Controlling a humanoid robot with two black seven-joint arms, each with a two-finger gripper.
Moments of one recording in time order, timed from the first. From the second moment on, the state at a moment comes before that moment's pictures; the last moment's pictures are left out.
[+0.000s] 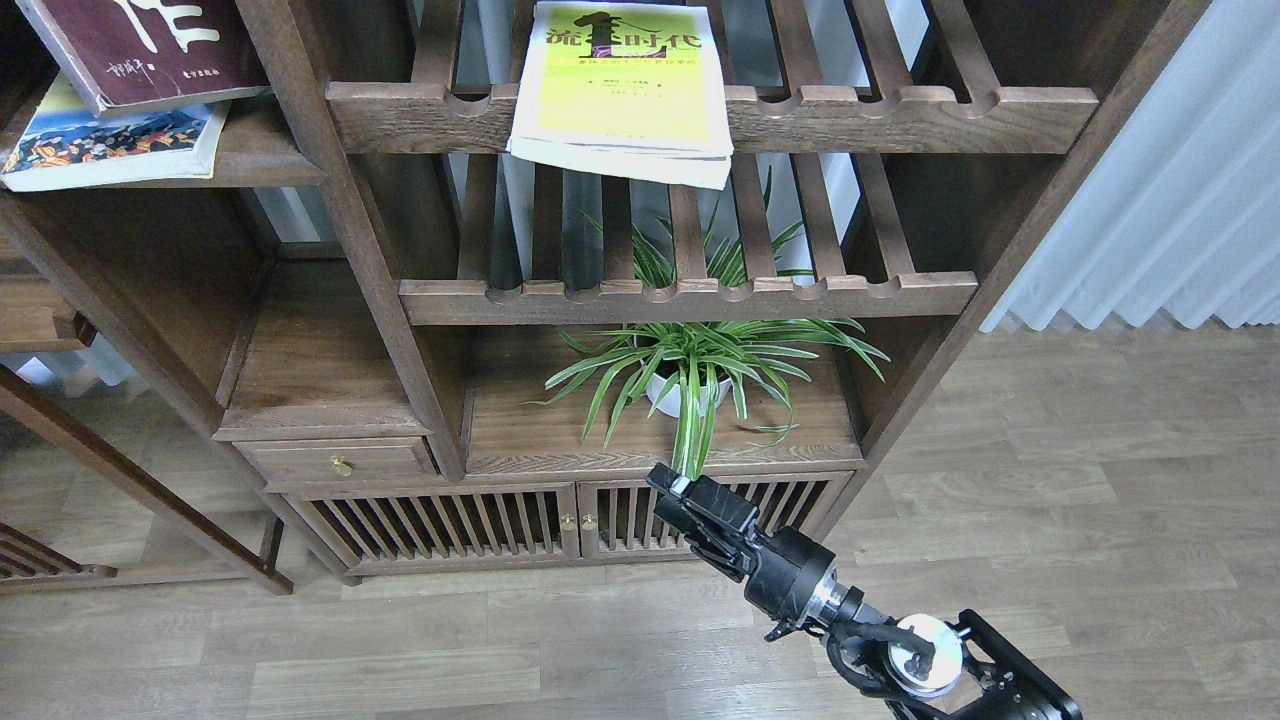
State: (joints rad) left arm -1.28 0.69 -0.79 -0.43 -0.39 -0.49 0.49; right arm 0.06 0.02 1.11 0.94 0.13 0.58 -0.49
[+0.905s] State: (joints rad) left arm -1.40 0.77 -0.86 -0.50 -0.39 -0.49 0.49; right arm 0.06 0.01 1.11 0.93 0.13 0.58 -0.49
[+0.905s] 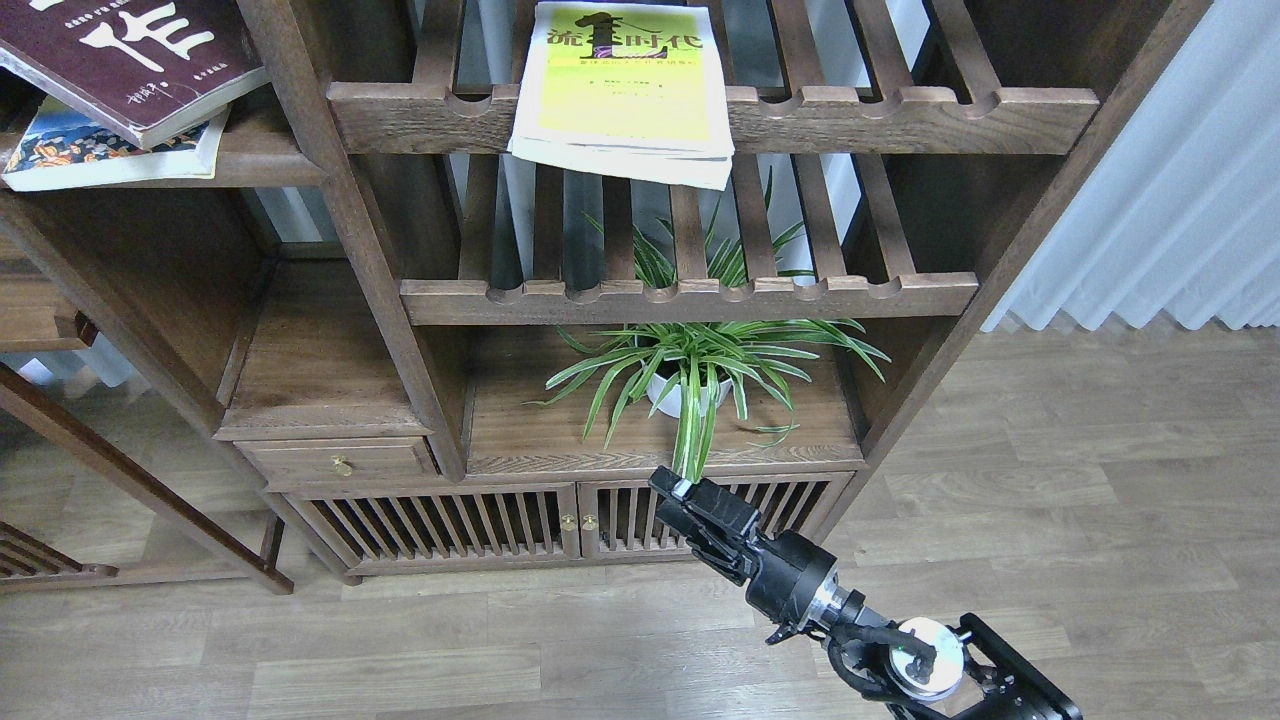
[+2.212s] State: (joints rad) left arm -1.01 1.06 -0.85 -0.95 -0.44 -0.49 0.46; right arm 0.06 0.01 1.11 0.93 0.13 0.58 -0.49
